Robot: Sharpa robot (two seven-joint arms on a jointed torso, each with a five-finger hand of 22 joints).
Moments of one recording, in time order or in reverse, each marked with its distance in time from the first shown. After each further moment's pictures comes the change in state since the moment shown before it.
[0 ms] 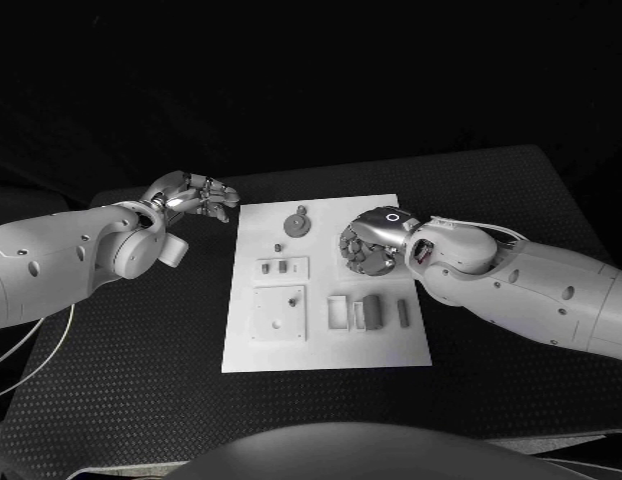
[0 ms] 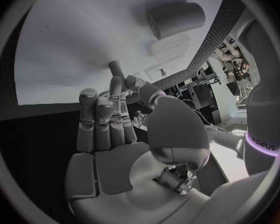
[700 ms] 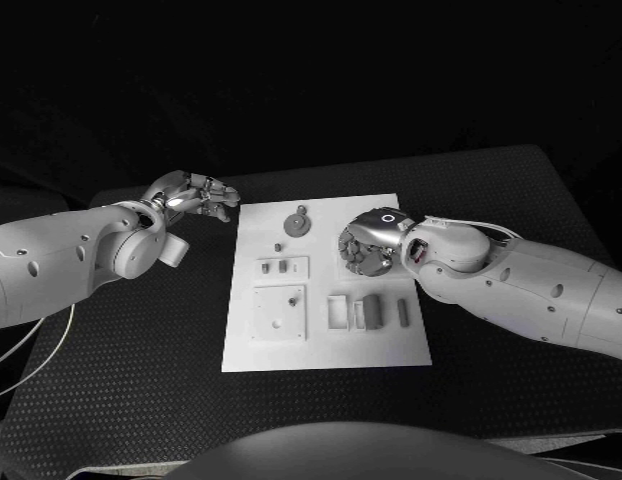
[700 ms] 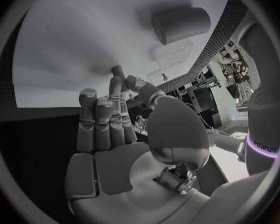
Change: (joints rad) left arm 0.000 -0.003 0.000 0.007 0.000 -0.003 0.002; left_hand 0.000 0.000 0.002 -0.002 0.000 0.000 0.000 0.000 0.000 0.000 0.000 0.000 0.001 0.000 0.000 0.004 -0.001 0.000 0.000 0.000 0.000 0.001; right arm 0.000 0.033 -0.006 -0.044 -0.025 0.031 0.008; right_hand 0.007 0.007 -0.004 -0.002 0.001 0.001 0.000 -0.003 -0.001 -0.003 0.004 -0.004 -0.002 -0.002 0.001 0.000 0.000 0.000 -0.002 -0.002 0.000 0.000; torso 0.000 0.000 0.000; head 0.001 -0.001
